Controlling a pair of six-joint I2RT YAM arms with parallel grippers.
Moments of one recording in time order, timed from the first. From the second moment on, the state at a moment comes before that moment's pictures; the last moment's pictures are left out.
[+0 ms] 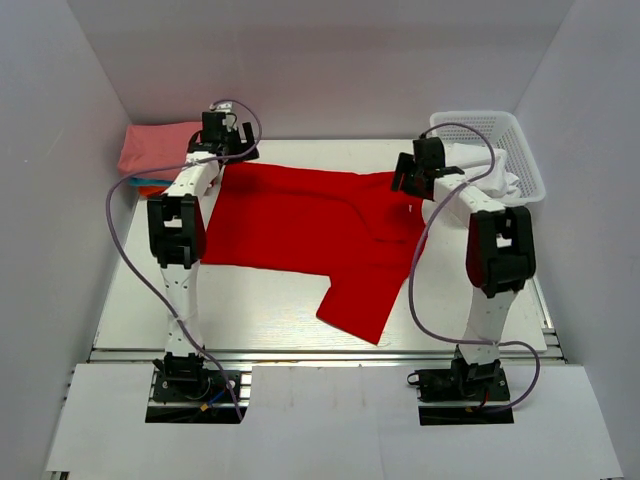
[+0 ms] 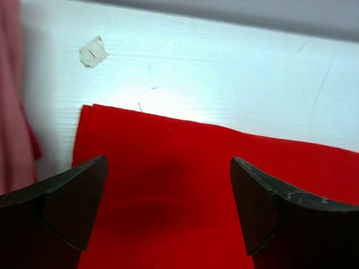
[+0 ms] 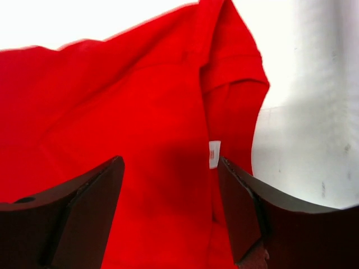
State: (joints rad) left arm -0.06 2.35 2.06 -0.32 0.09 -0.22; right arm 0.22 1.93 1.46 -0.29 0.09 0.35
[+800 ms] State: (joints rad) left arm -0.06 2.37 1.86 -0.24 -0.04 -0.34; right arm 0.21 2.16 1.53 -0.22 0.22 0.40
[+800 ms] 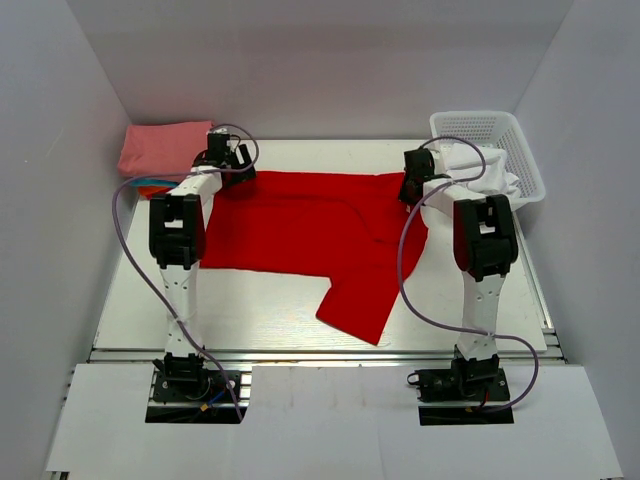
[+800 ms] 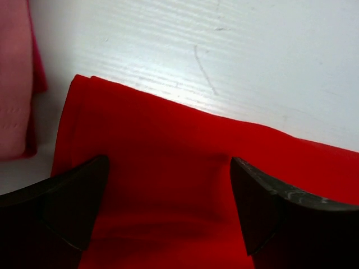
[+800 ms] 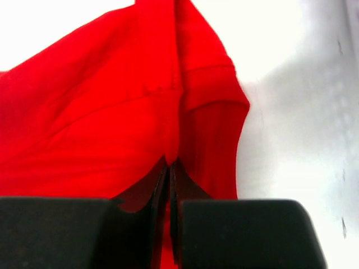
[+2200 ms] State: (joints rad) left arm -0.07 1.54 0.82 -0.23 0.11 -0.42; right arm 0.38 1.61 0.83 -0.15 -0.09 0.38
